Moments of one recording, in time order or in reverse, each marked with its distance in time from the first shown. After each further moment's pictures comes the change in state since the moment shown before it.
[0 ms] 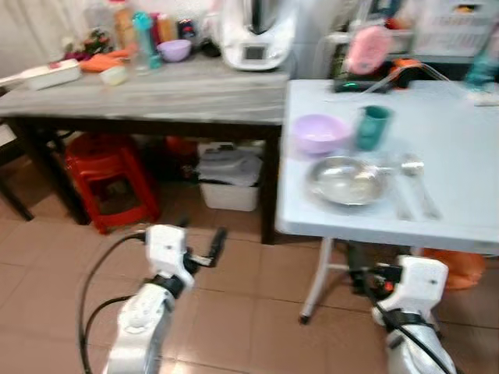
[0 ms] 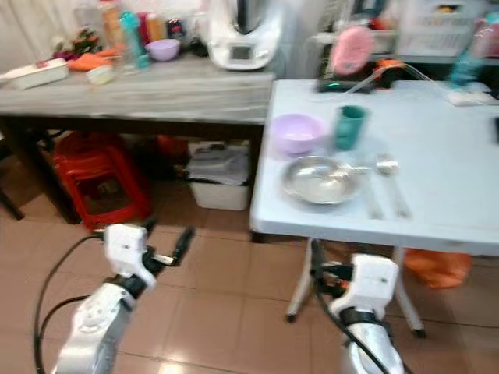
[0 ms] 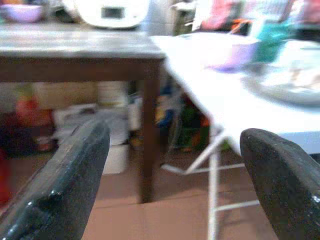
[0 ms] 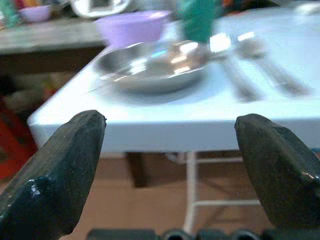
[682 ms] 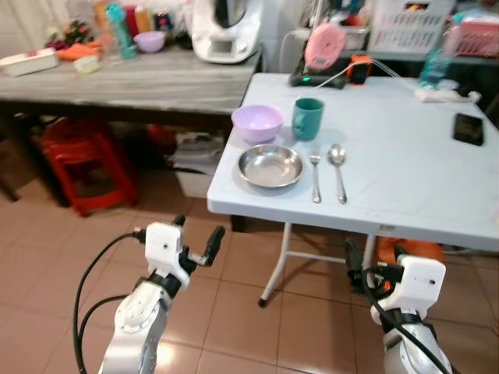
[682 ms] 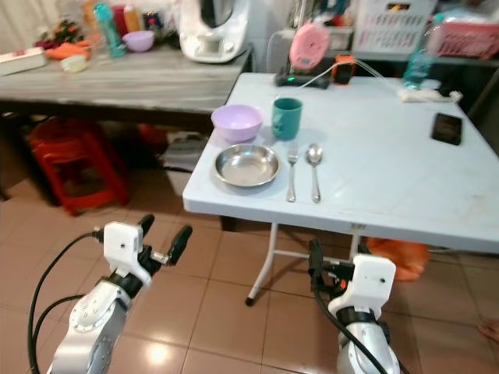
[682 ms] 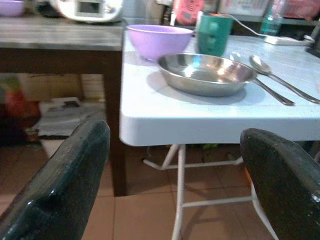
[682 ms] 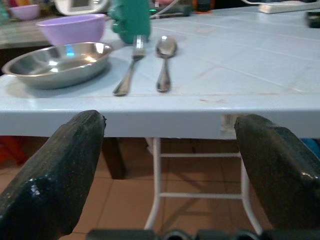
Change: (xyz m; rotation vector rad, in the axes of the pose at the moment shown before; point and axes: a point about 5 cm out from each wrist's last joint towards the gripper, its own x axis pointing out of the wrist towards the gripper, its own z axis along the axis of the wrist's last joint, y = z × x) left arm -0.004 0.008 0.000 0.009 0.002 0.006; right arm -0.001 0.003 -0.001 0.011 0.000 0.007
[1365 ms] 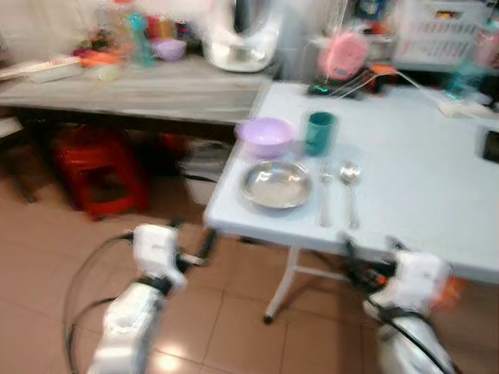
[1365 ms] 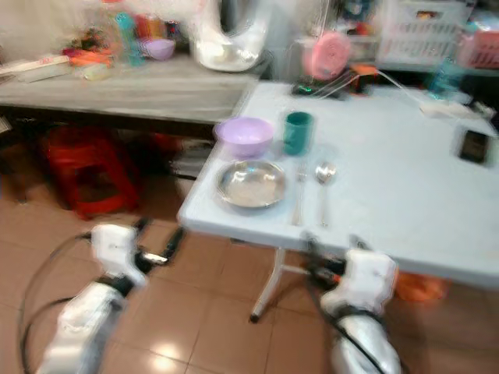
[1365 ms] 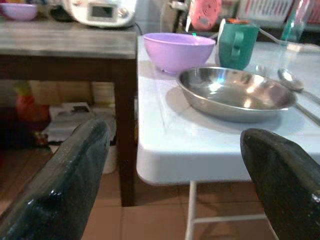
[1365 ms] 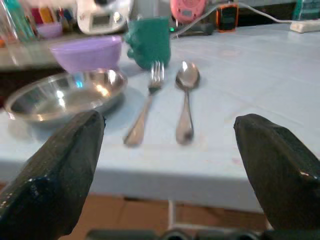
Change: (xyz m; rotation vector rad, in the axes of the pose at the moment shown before) left arm -0.004 0.010 0.001 -0.027 -0.002 0.013; right arm 0.004 0.010 0.010 0.000 -0.047 0.060
